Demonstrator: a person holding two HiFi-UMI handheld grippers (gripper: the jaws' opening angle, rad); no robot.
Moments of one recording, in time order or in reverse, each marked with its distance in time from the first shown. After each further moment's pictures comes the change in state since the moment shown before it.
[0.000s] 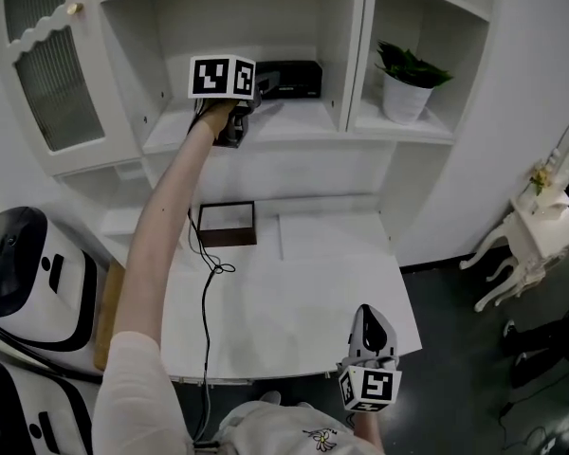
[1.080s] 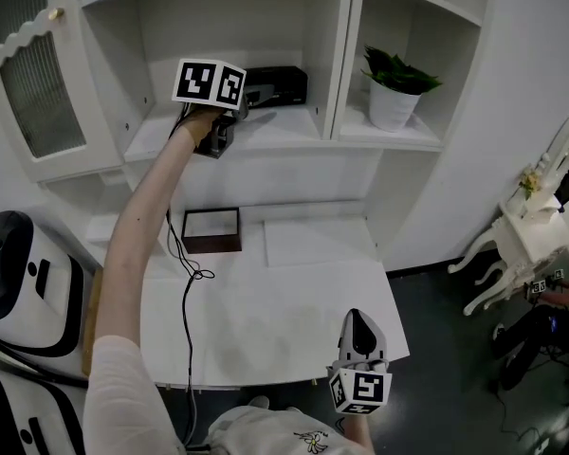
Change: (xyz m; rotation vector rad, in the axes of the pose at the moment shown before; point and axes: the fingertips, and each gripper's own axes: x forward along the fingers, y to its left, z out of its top) left arm 0.009 -0.023 -0.011 0.044 0.083 -0.108; right arm 0.013 -0.015 -0.008 0.027 0.020 -0.008
